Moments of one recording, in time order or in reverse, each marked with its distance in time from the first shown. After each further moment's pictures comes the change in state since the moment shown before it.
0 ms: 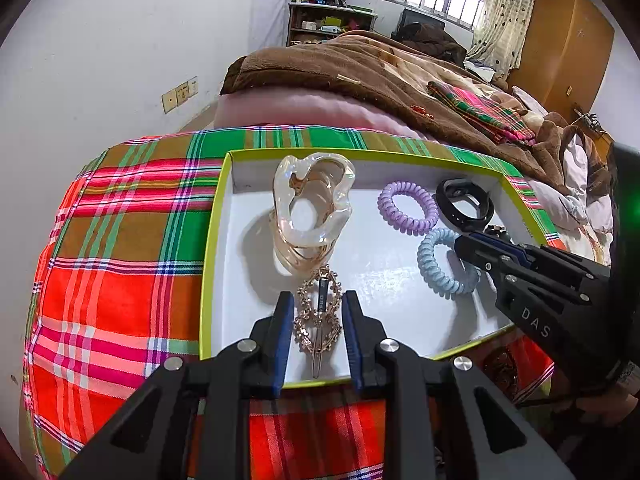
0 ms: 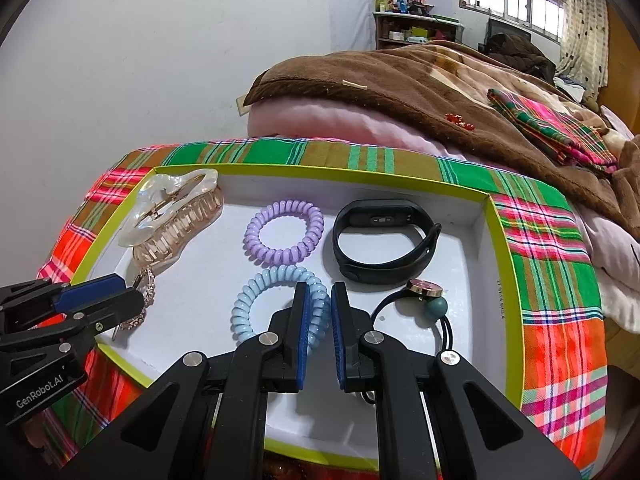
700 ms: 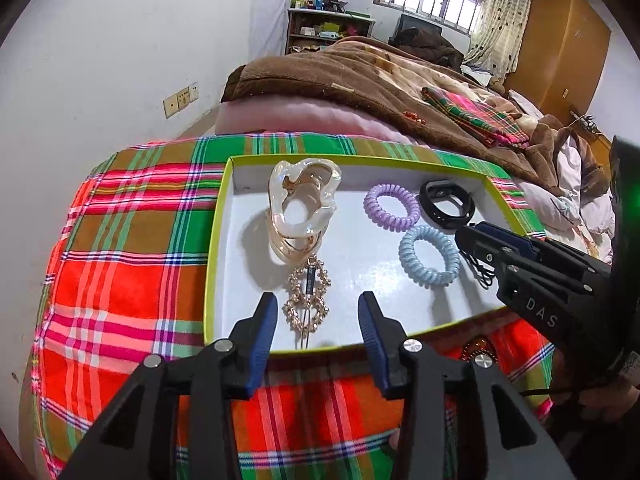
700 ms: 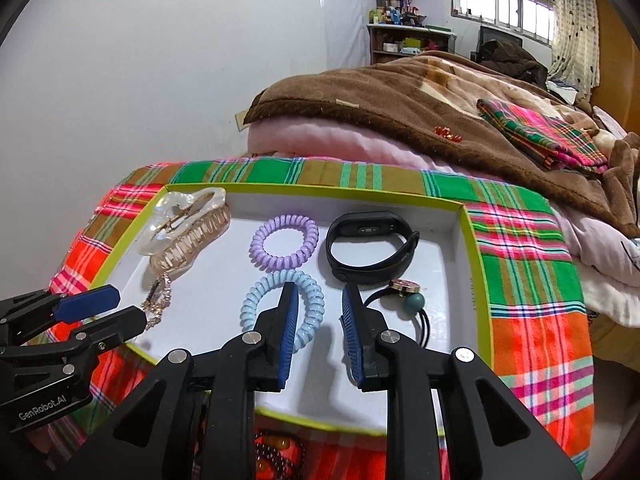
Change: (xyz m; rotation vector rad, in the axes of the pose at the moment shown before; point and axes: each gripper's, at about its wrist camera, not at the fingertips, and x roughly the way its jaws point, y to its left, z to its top) left arm -0.025 -0.007 -0.007 -0.001 -0.024 -0.003; right arm -0.032 -0.003 -0.003 0.020 -0.057 -0.004
